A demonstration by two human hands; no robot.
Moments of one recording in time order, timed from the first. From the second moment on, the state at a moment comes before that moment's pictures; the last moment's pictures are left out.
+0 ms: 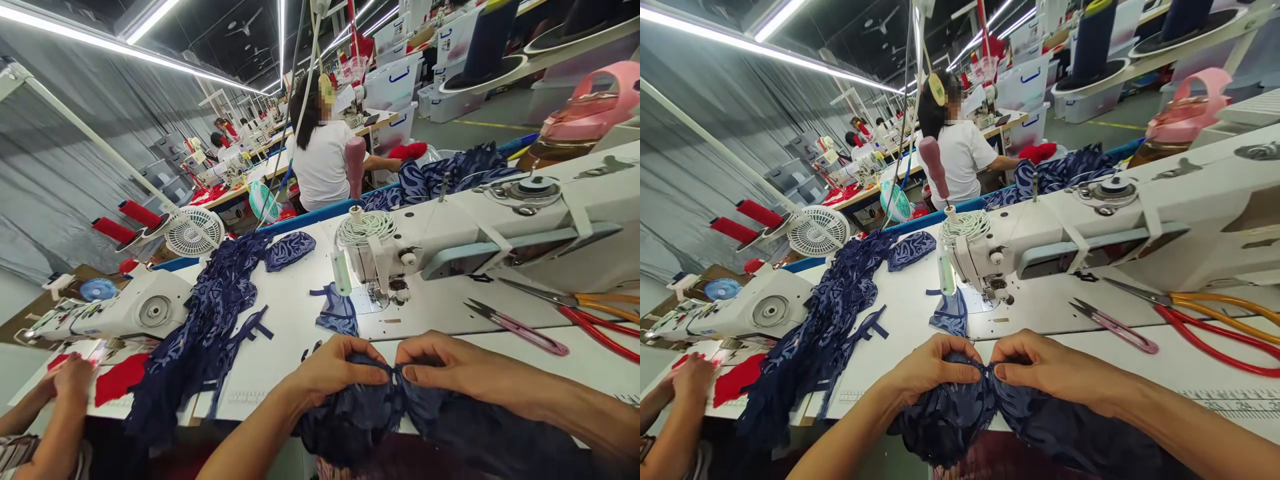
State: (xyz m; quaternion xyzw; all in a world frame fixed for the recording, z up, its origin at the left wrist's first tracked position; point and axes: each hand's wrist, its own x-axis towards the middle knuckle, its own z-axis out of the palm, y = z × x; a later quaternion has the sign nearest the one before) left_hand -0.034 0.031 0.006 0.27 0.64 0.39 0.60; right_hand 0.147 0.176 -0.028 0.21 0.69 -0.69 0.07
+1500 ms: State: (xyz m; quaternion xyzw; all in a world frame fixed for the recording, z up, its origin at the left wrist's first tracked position) left_hand -0.029 0.024 0.010 0.27 0.62 0.47 0.58; right_hand 0.136 0.191 0.006 0.14 0.75 -0.63 0.11
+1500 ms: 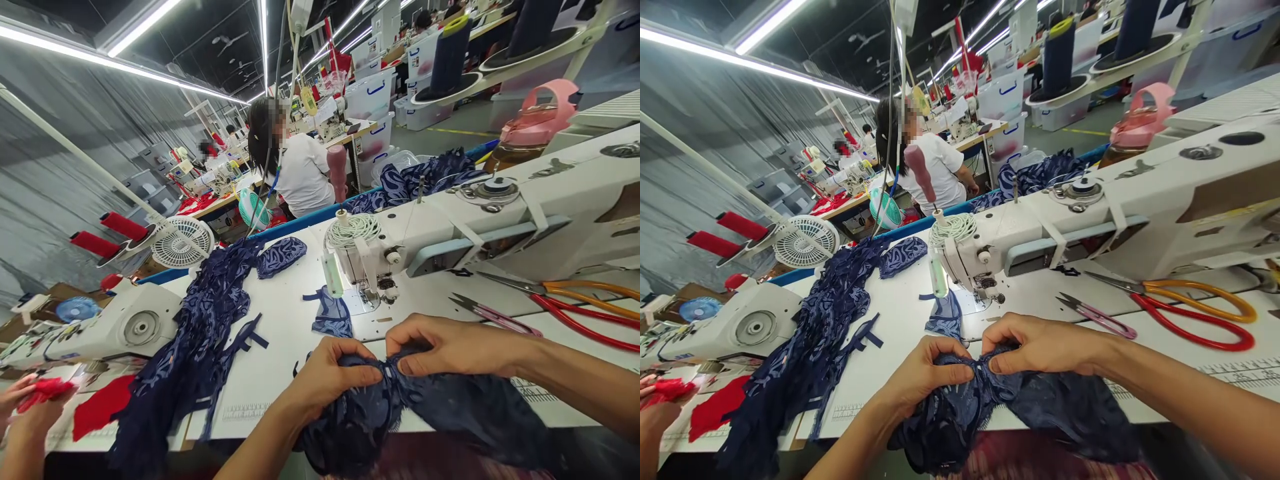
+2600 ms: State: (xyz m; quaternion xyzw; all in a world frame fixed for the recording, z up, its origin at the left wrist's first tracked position) left_hand -0.043 0.019 0.015 0.58 0.74 0.34 -0.02; right_hand 0.137 0.137 0.003 0.05 0.93 -0.23 -0.29
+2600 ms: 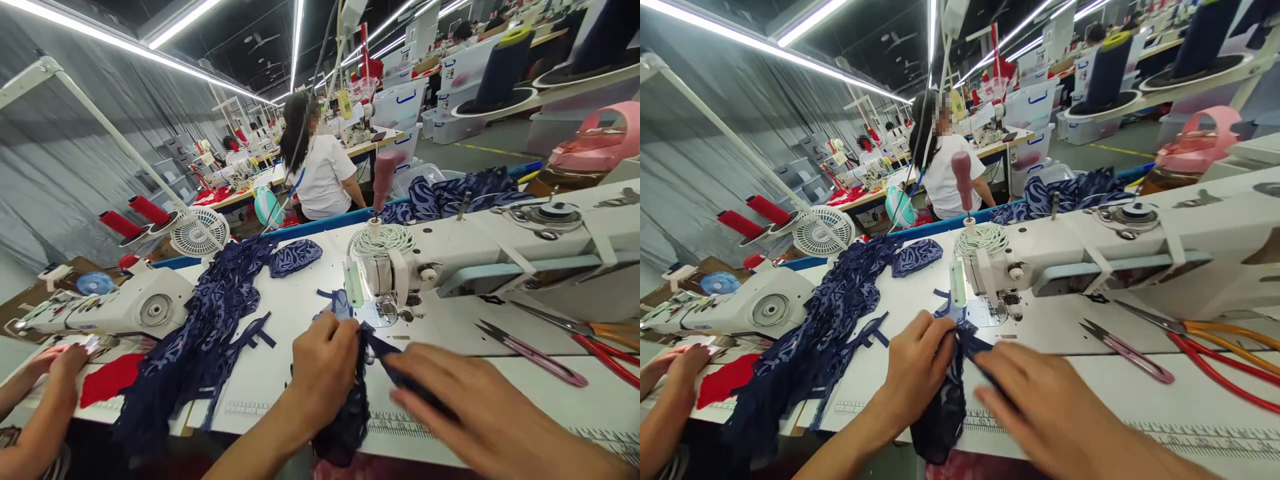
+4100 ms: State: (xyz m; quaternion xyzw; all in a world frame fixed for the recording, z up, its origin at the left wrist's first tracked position) left_hand -0.053 -0.044 0.009 0.43 0.73 0.49 0.19; right_hand 0.079 0.132 -0.008 0.04 0.88 -0.43 -0.18
